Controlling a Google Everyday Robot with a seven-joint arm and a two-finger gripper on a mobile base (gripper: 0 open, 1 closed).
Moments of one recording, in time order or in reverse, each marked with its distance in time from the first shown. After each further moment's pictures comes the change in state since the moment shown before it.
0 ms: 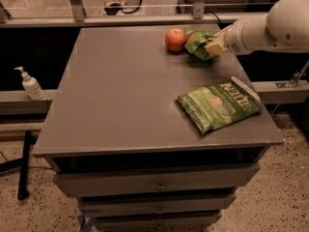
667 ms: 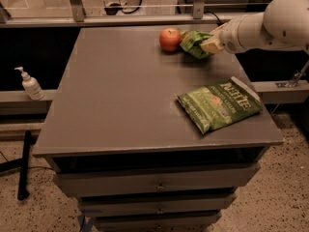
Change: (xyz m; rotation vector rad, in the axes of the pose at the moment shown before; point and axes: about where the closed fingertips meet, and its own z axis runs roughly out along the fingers) arm -0.014 0.009 0.010 -0.041 -0.034 -0.013
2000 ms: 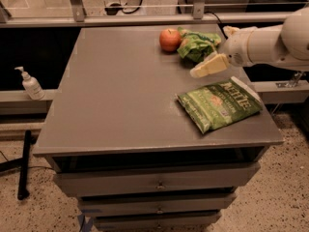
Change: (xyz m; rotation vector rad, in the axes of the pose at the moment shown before) arm -0.007 0.051 -0.037 -0.086 -0.108 0.081
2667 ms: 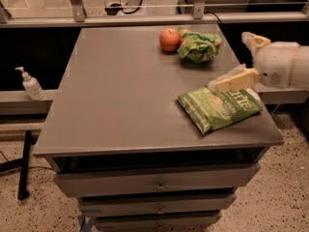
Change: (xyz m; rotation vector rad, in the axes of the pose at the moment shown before) arm -0.014 0.055 -0.101 -0.068 -0.234 0.047
